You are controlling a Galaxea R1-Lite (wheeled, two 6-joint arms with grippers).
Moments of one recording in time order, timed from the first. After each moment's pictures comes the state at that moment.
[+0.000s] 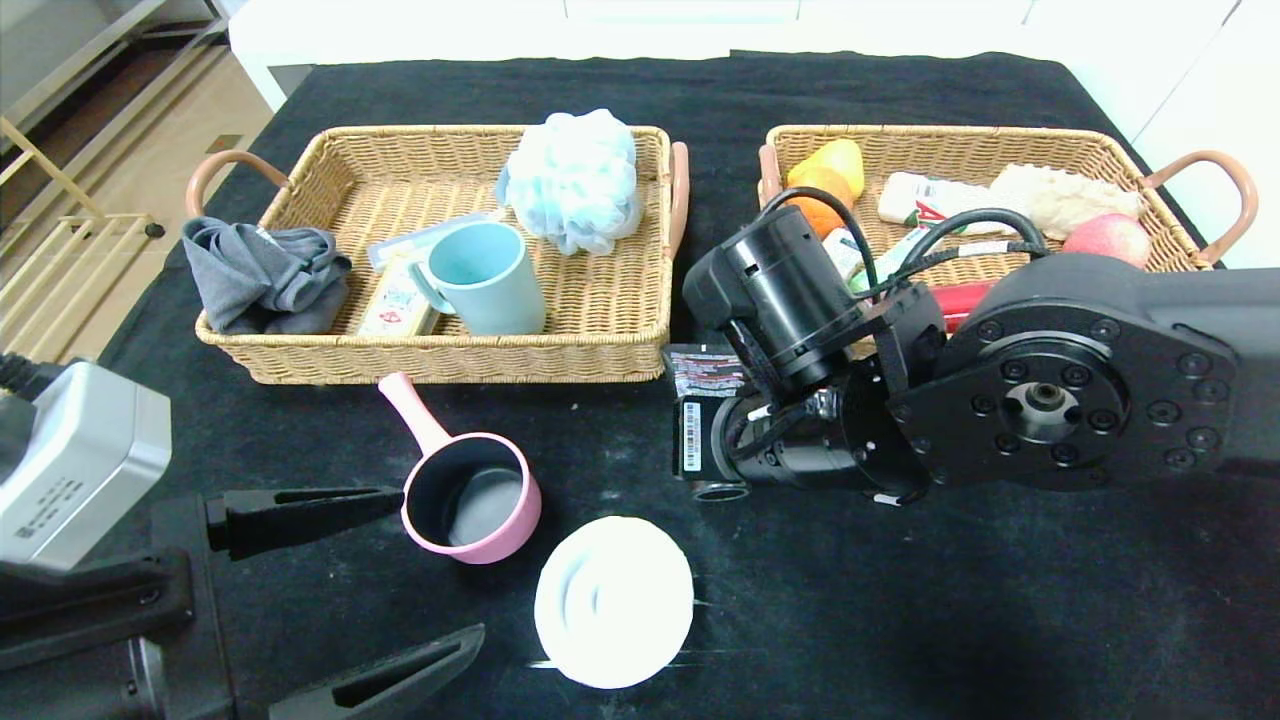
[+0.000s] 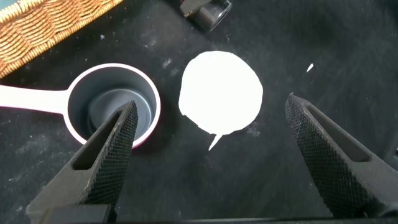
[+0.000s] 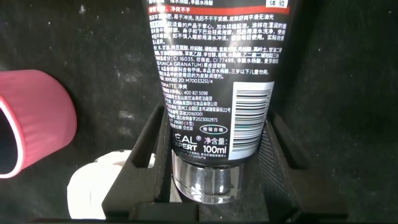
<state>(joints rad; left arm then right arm) -0.51 1.05 -0.61 -0.15 -0.28 0.18 0.86 2.00 -1.72 0.44 -0.32 0.61</state>
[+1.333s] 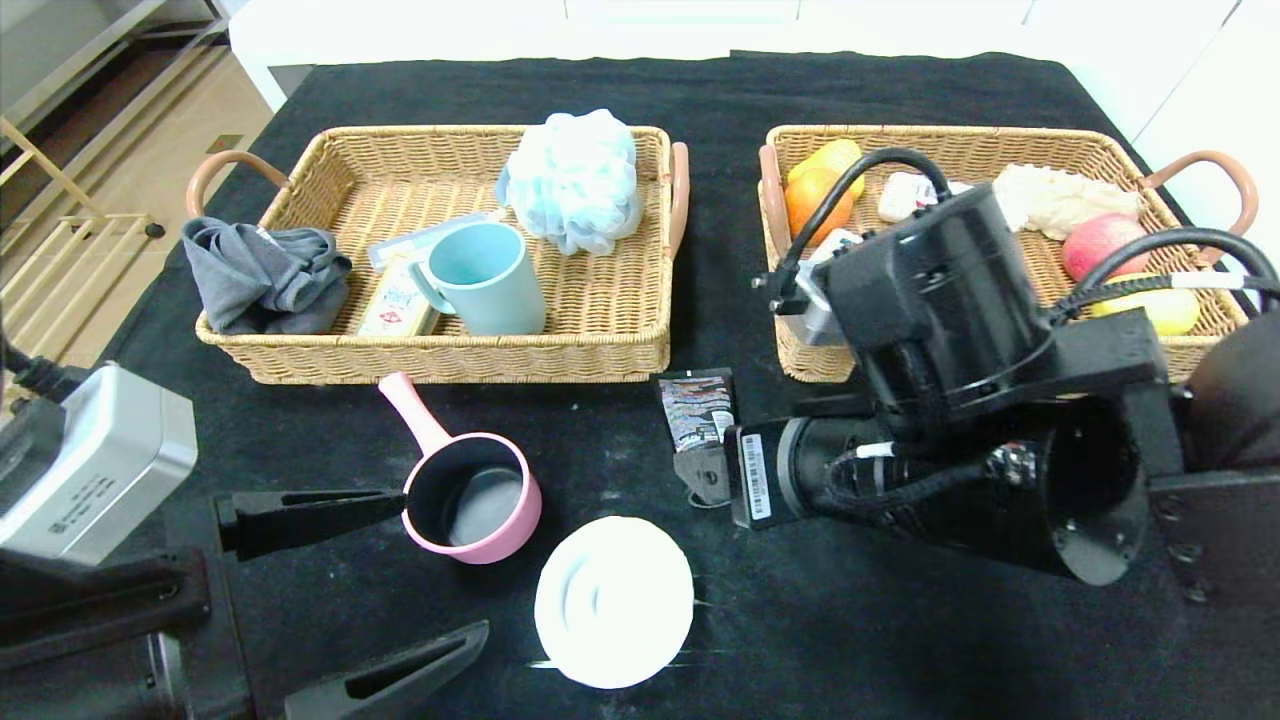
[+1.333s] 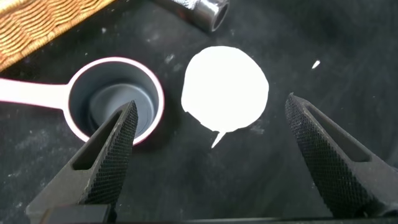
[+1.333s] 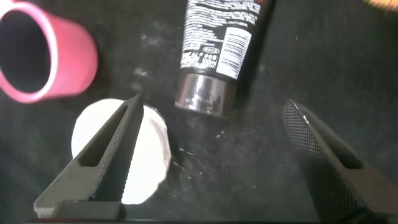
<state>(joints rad) -0.50 1.07 -0.61 -0.15 -0.27 0.18 0.89 1.75 -1.35 0.17 -0.30 0.38</state>
